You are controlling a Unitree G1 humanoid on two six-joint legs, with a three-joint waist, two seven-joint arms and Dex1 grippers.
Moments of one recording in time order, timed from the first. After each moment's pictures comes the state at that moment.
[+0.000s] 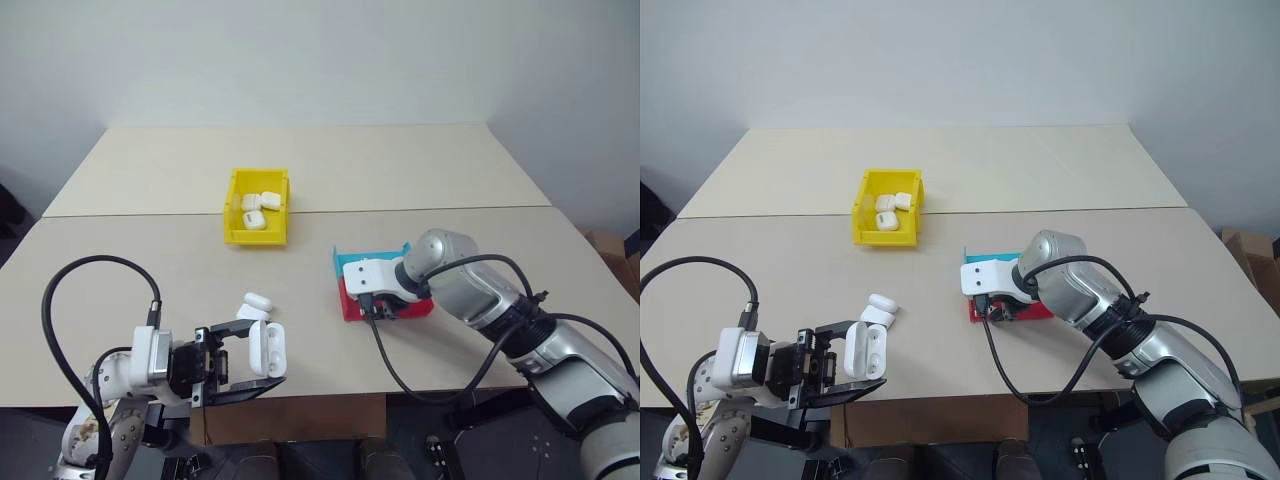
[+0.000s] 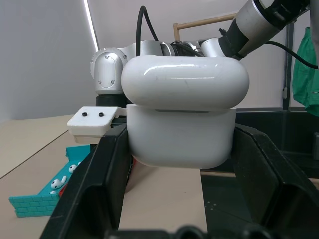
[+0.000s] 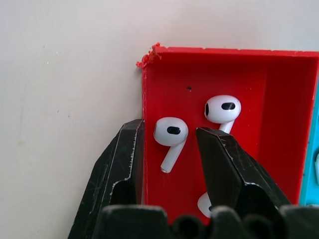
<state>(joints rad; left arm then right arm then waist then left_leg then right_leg) 0.09 0.56 0.12 -0.36 -0.73 -0.11 -1.33 -0.92 -0.65 0.70 0.00 -0.25 0.64 1.33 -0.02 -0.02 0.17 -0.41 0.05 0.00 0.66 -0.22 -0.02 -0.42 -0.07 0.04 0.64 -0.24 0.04</state>
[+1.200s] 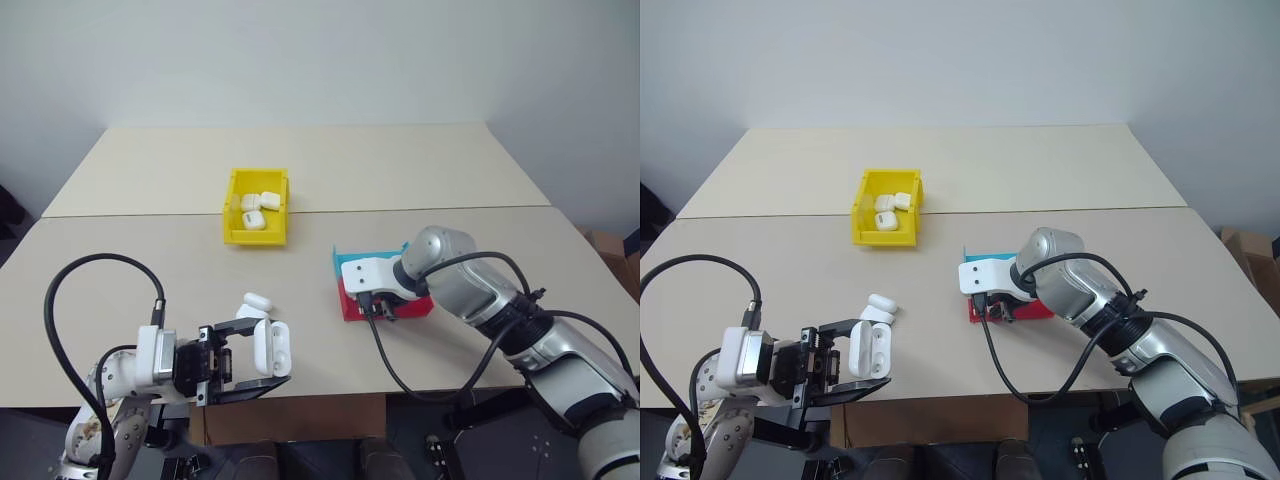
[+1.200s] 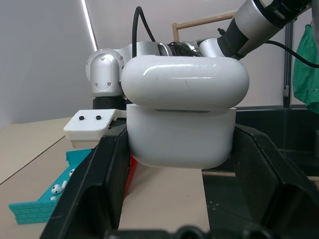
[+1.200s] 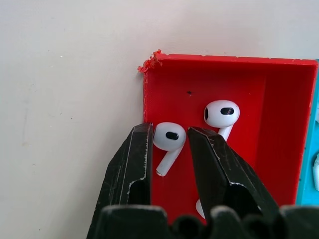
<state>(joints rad) 0.08 0.55 0.11 -0.38 -0.71 -0.11 -1.32 -0.94 -0.64 0.70 0.02 -0.26 0.63 1.35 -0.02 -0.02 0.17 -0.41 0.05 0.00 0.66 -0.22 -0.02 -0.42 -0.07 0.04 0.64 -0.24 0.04</state>
